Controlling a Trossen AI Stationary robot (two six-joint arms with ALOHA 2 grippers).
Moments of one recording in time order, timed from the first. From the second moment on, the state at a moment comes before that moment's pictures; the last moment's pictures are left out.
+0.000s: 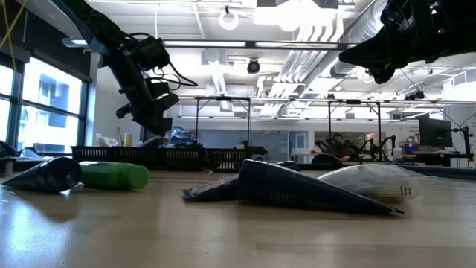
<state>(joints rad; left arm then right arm) 0.73 1.35 0.77 -0.23 -0.17 -0.24 0.05 0.63 0.21 0.35 0.26 0.08</state>
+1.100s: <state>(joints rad) 0.65 1.34 0.87 -0.23 0.01 -0.16 0.05 0.63 0.21 0.35 0.26 0.07</state>
